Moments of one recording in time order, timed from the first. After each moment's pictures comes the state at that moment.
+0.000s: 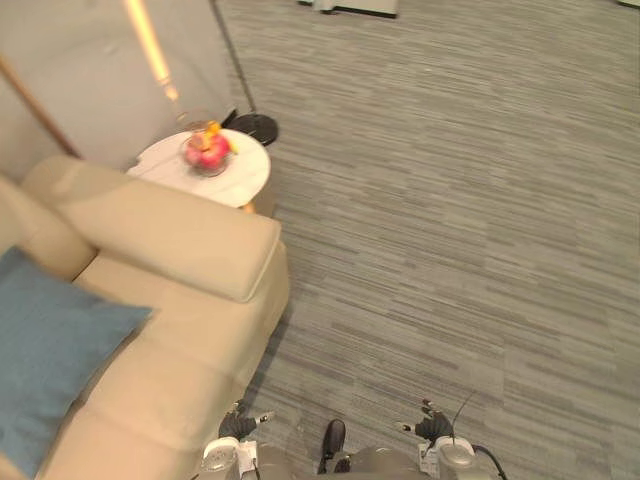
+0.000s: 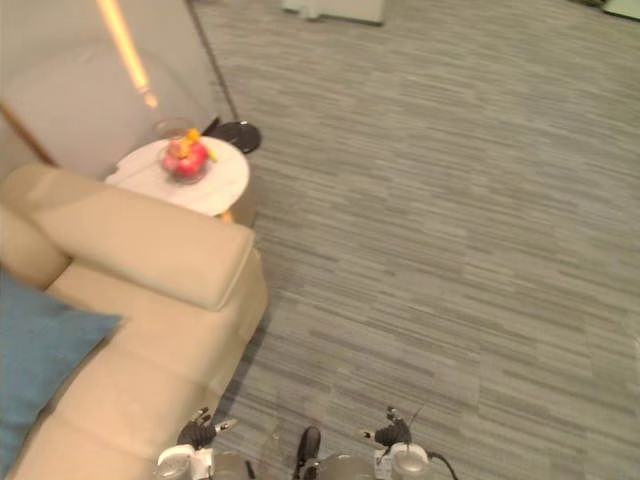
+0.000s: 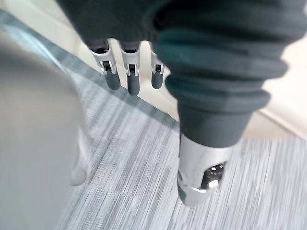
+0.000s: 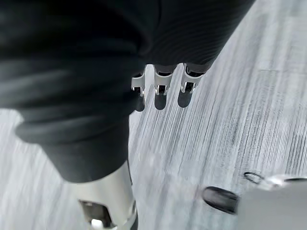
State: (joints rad) left arm 0.02 0.07 0.10 1.04 -0.08 -0.17 0.06; right arm -0.06 -0.10 -0.04 1.09 0.03 -0.13 -0.10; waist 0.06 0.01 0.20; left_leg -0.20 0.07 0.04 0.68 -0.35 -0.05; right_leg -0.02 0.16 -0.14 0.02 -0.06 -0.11
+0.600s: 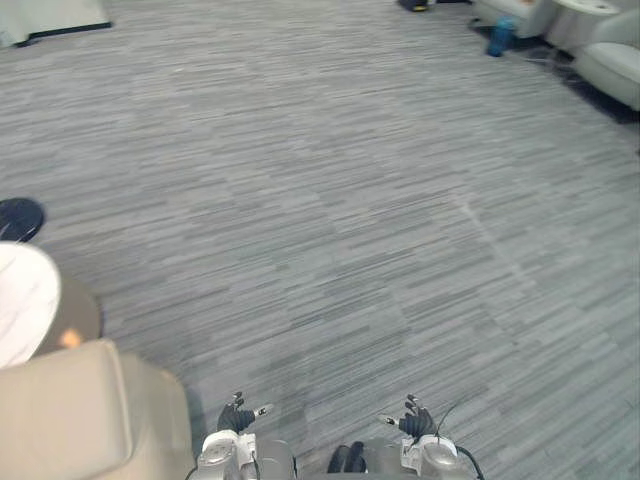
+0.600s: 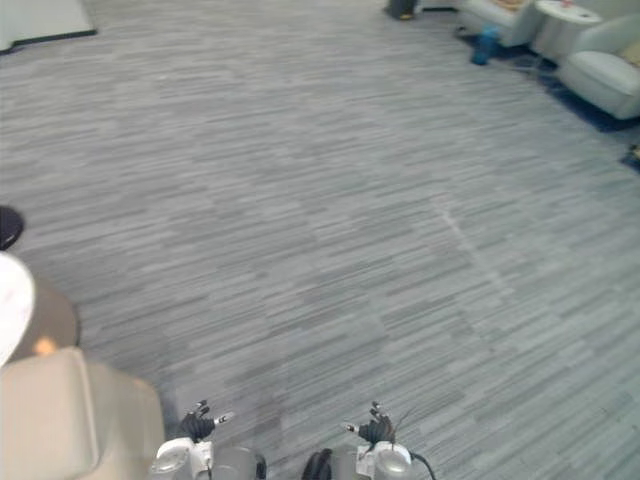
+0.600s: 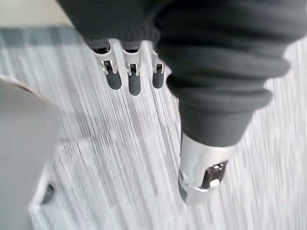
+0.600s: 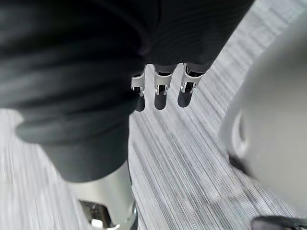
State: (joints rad) left arm 0.00 0.08 0.07 1.03 -0.10 -0.16 0.06; right arm -0.04 0.00 -0.07 1.05 0.05 -0.13 -0.10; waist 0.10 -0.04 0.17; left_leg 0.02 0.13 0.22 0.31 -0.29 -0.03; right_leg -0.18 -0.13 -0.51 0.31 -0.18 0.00
